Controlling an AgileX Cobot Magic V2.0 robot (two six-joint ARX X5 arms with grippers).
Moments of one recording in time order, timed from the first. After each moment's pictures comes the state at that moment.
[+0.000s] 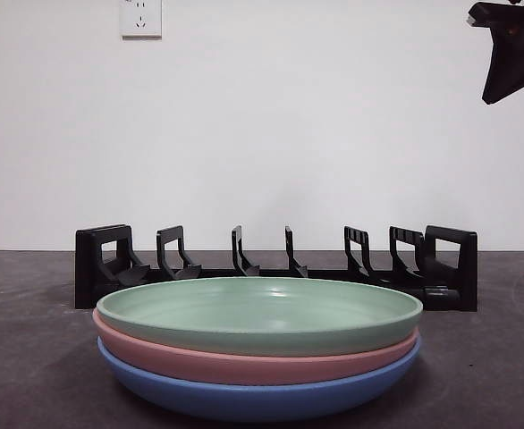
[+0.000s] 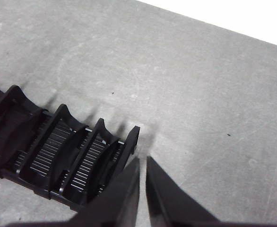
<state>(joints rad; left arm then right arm) -0.02 0.09 0.14 -0.12 -0.02 0.02 0.10 1.26 1.12 -0.45 -0.16 -0.18</state>
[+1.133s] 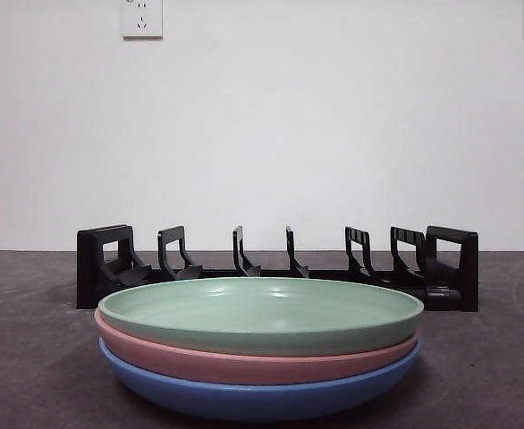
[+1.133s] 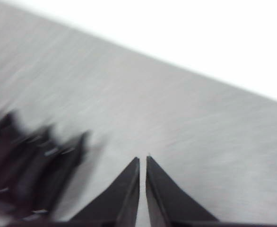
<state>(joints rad) -0.02 0.00 0.03 -0.18 -0.02 -0.04 0.00 0.93 0.73 -0.11 -0.05 -0.24</state>
